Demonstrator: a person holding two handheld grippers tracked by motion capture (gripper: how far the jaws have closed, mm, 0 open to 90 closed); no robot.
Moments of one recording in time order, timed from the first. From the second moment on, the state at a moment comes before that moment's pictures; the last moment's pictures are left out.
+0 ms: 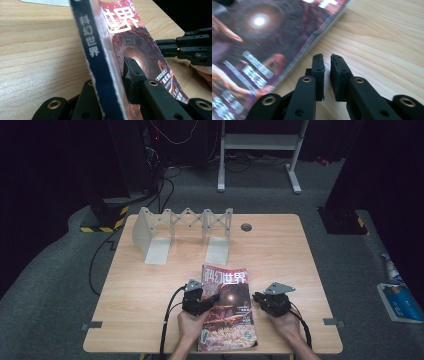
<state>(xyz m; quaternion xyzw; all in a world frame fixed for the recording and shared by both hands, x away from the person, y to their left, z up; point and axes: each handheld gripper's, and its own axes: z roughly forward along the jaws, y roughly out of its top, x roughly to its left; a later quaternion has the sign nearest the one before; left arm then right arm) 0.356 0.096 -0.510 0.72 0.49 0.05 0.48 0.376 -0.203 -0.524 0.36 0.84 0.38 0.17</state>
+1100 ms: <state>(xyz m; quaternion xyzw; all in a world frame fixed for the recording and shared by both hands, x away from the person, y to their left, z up) 0.348 0.100 -0.467 0.74 0.46 0.07 0.48 0.371 -0.229 -0.531 0.38 0.81 0.40 0.18</state>
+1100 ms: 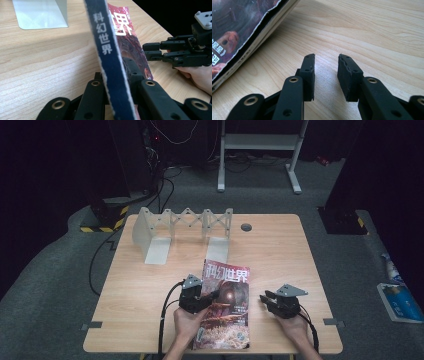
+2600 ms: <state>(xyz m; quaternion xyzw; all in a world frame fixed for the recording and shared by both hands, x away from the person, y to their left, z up) 0.371 0.148 -0.388 0.77 0.44 0.13 0.45 0.370 -0.227 -0.531 0.37 0.82 0.40 0.19</state>
